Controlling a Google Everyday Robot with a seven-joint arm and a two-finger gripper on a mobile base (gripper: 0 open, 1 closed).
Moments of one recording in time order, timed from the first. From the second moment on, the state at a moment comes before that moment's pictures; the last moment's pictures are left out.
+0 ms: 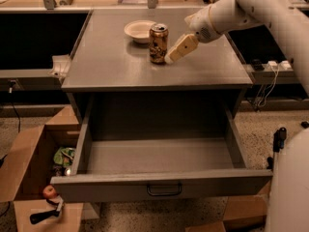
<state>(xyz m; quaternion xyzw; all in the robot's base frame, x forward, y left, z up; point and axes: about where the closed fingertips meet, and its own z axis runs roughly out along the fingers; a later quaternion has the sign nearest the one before) 0.741 -0.101 0.911 -0.51 0.73 0.14 0.42</state>
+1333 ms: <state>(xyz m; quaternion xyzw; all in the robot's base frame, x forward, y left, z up) 0.808 -0.046 0.902 -0.49 0.70 0.23 0.47</state>
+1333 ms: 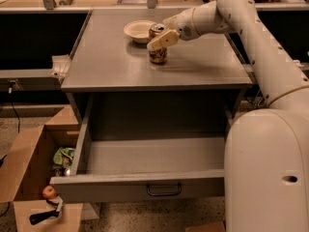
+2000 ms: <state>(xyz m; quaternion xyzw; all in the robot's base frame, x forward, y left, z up) 0.787 -0.034 0.913 -0.51 0.67 0.25 0.48</state>
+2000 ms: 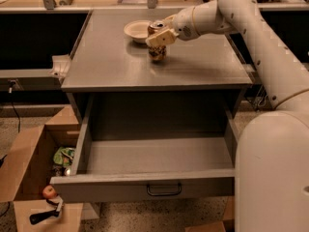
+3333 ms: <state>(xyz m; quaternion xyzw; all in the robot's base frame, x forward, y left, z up) 0.692 -0.018 0.939 -0.58 0.57 0.29 0.50</state>
